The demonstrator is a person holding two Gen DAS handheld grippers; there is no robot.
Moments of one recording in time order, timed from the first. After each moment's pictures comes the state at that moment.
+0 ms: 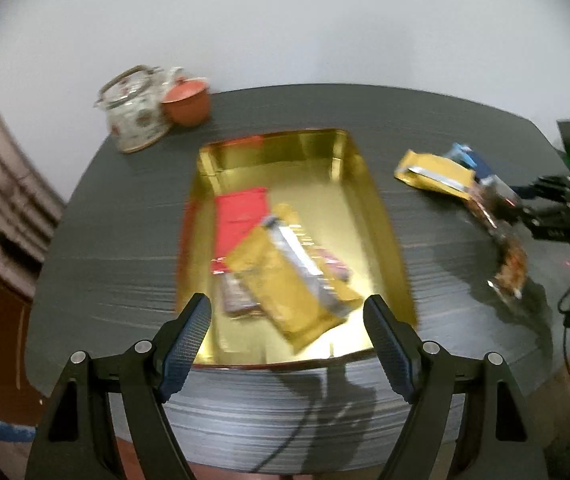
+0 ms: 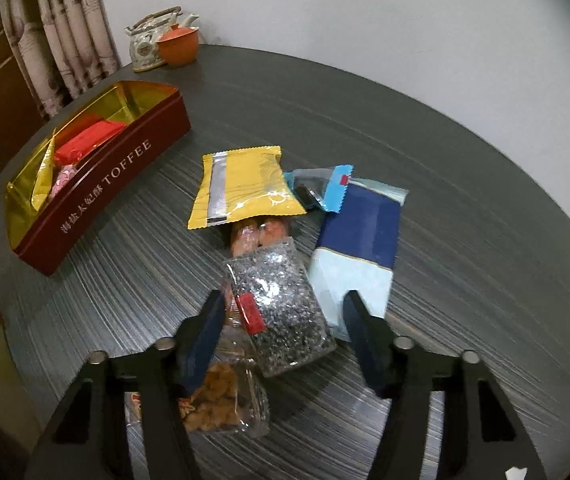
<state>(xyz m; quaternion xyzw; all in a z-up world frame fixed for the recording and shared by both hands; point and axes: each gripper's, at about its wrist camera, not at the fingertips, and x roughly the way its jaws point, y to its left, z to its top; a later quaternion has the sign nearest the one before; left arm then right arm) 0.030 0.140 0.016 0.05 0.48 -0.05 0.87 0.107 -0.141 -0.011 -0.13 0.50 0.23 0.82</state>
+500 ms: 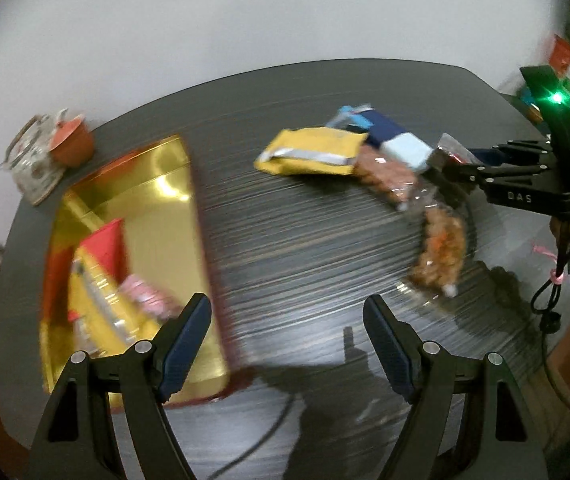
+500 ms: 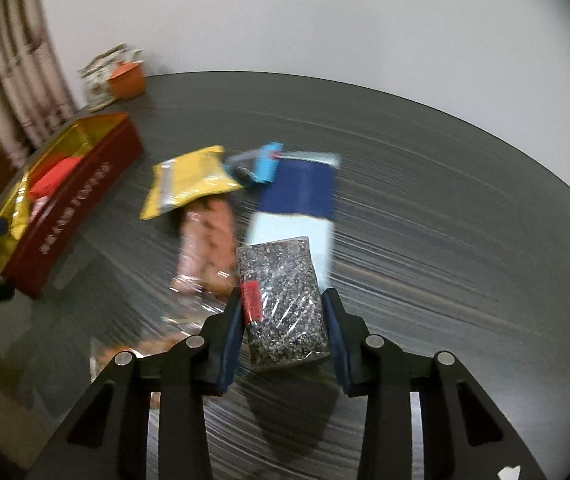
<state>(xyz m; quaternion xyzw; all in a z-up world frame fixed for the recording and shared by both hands) 0.040 0.013 -0.018 0.11 0.48 -0.15 0.86 0.077 -0.189 -0.011 -0.07 0.48 0.11 0.87</state>
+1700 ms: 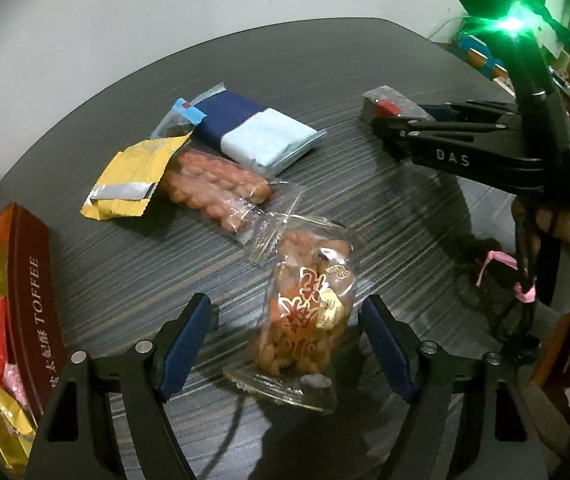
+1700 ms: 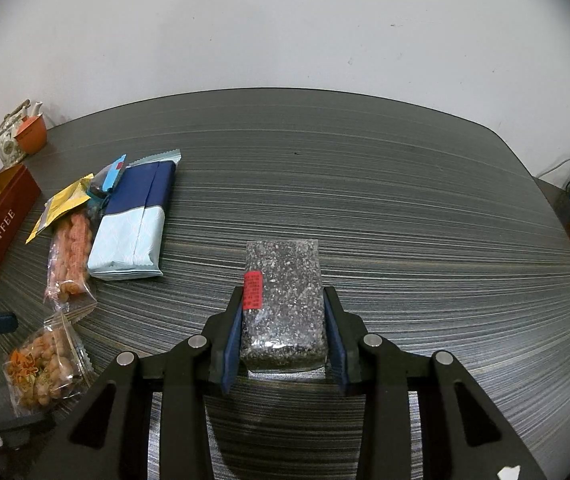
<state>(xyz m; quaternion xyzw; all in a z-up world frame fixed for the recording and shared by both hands) 0.064 -0.112 -0.062 0.16 0.50 -0.25 0.81 0.070 -0.256 -0.033 -0.01 0.45 -0.01 0.89</state>
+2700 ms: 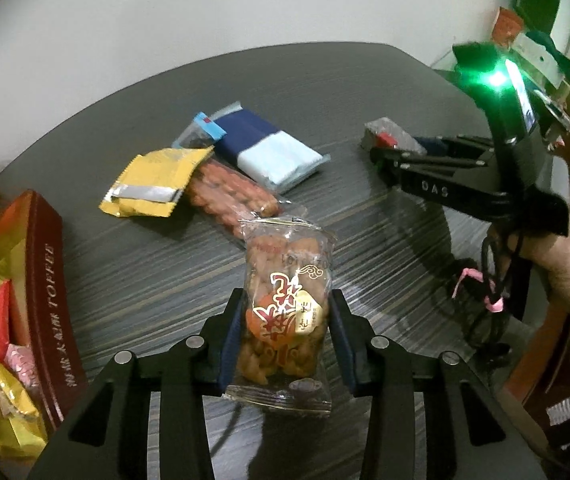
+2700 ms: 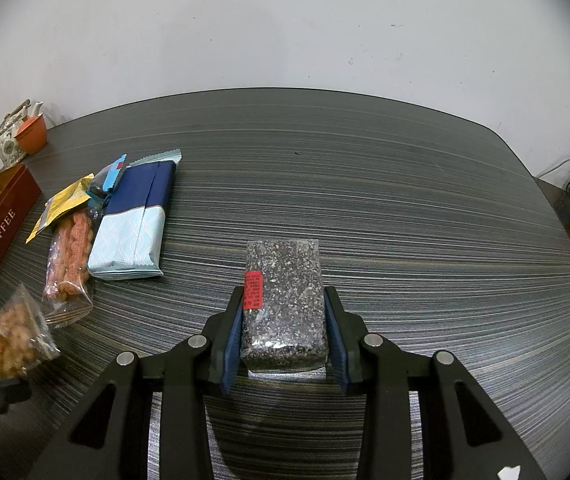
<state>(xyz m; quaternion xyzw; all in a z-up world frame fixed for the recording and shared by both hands) 0.048 -0.086 -0.030 0.11 0.49 -0.26 0.83 0.069 -0.256 -0.033 -0.01 0.45 -0.01 0.89</state>
